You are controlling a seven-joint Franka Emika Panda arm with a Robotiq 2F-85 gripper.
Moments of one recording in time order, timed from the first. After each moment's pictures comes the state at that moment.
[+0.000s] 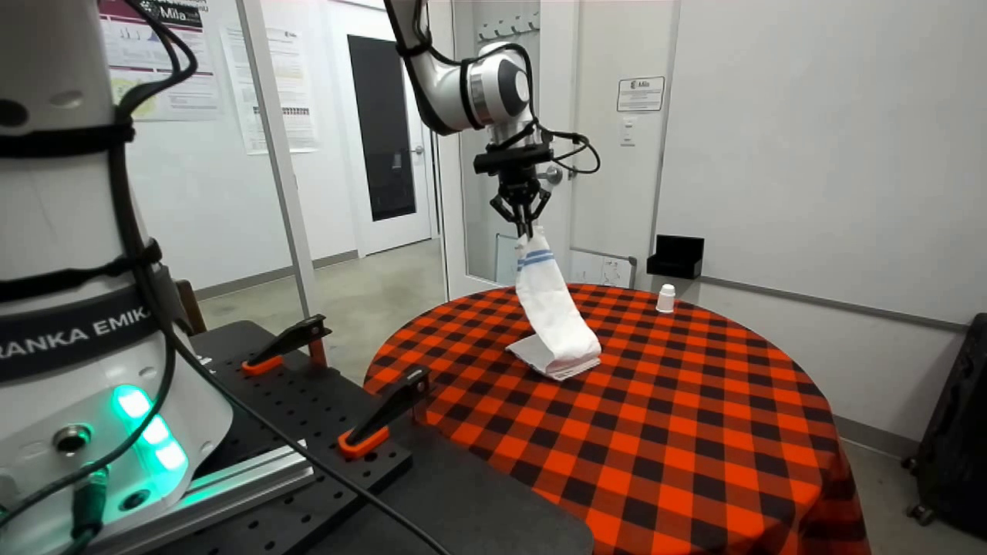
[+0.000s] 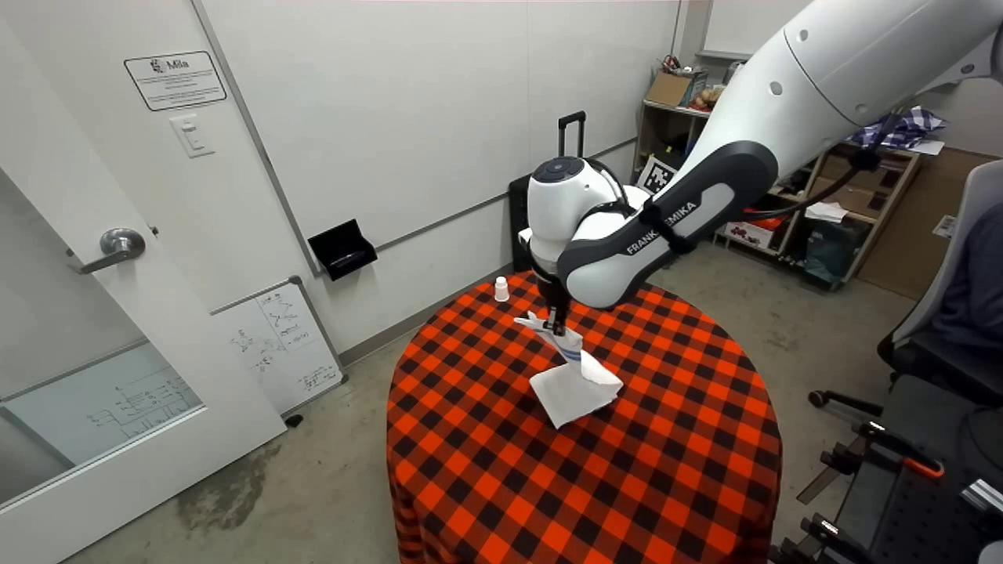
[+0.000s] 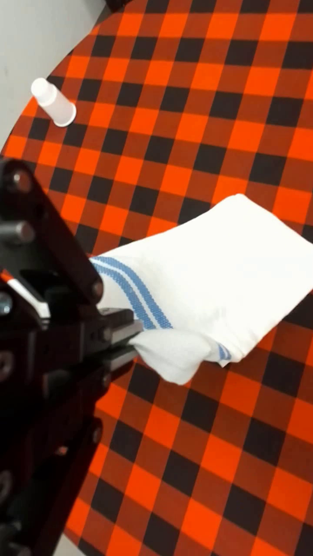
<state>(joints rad) 0.07 0.66 0.07 -1.78 -0.31 2.49 -0.10</state>
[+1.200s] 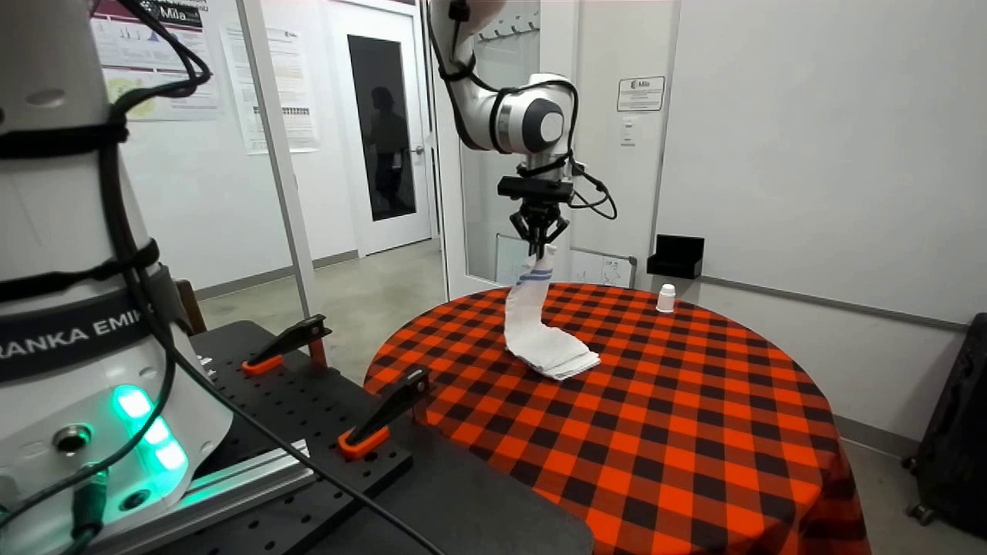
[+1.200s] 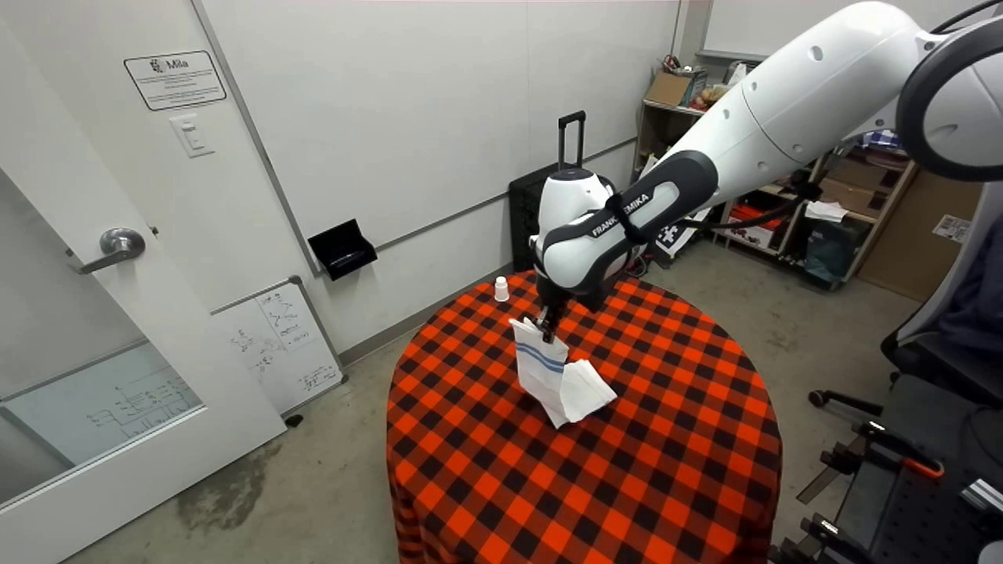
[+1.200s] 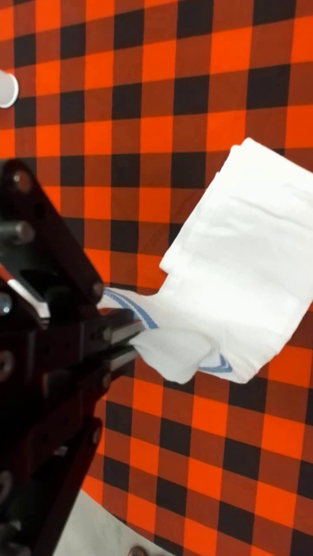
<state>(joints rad) -0.06 0.85 0.13 -1.59 -0.03 2.49 -0.23</state>
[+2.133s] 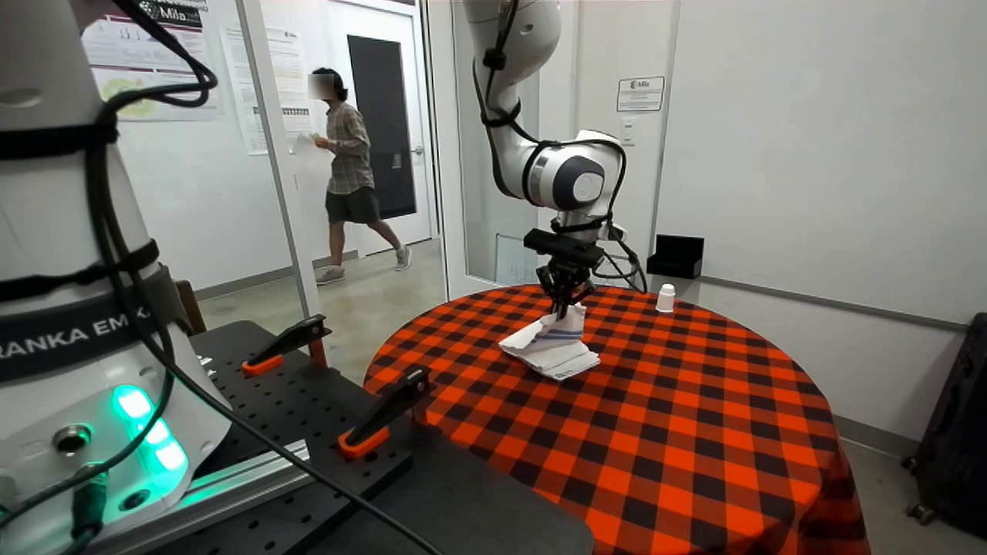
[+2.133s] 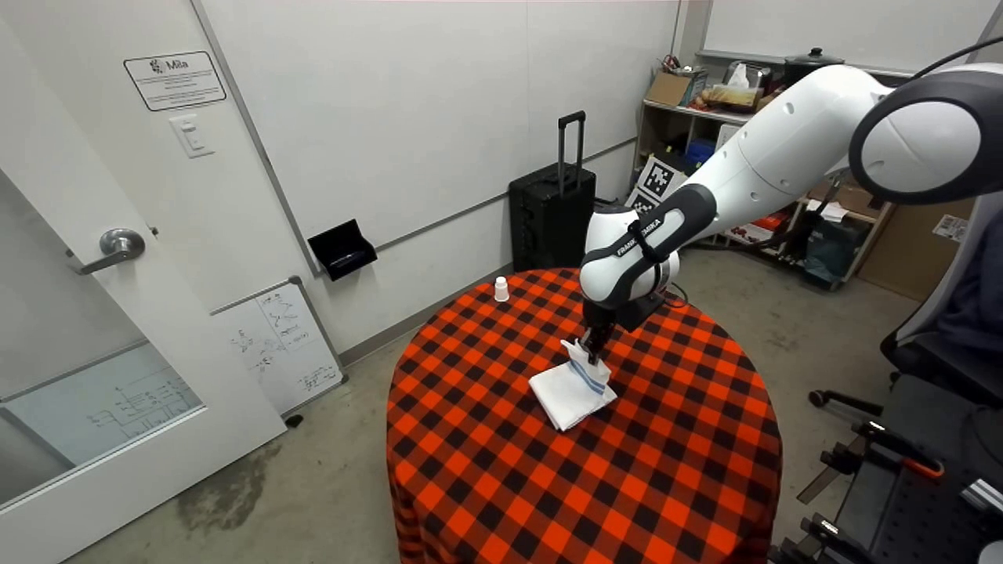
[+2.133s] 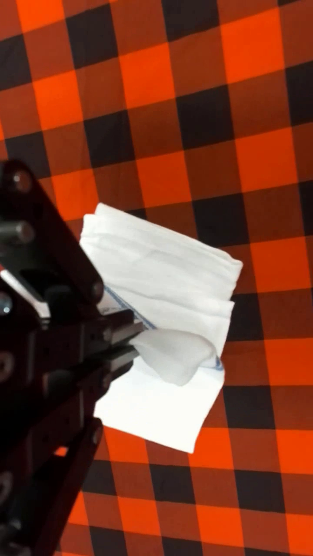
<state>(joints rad) -0.19 1.00 0.12 -1.59 0.05 2.49 -0.26</state>
